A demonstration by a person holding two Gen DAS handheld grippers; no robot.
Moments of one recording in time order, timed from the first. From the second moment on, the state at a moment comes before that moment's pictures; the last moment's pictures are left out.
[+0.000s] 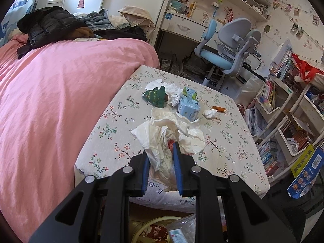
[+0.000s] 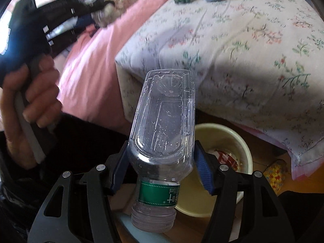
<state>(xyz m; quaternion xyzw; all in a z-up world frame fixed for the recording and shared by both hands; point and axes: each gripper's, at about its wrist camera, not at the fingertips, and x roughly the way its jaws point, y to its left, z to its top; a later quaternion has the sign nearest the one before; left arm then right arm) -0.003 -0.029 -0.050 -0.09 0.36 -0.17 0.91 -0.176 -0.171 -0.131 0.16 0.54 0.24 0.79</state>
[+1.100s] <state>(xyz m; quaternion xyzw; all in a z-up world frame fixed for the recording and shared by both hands) -0.023 -0.041 -0.055 -0.06 0.37 -0.19 0.91 -0.168 -0.200 -0.118 0.17 0.49 0.14 0.85</state>
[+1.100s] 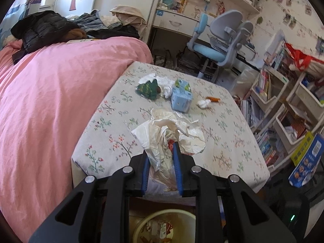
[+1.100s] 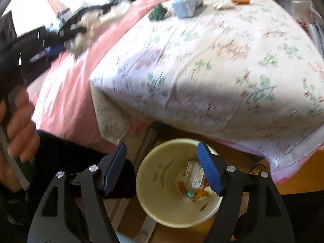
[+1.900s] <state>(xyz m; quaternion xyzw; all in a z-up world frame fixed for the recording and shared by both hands) -0.118 -0.120 -0.129 0.18 0.48 -0.28 0.81 -0.175 -0.269 -0.085 0.25 0.38 0.05 0.89</state>
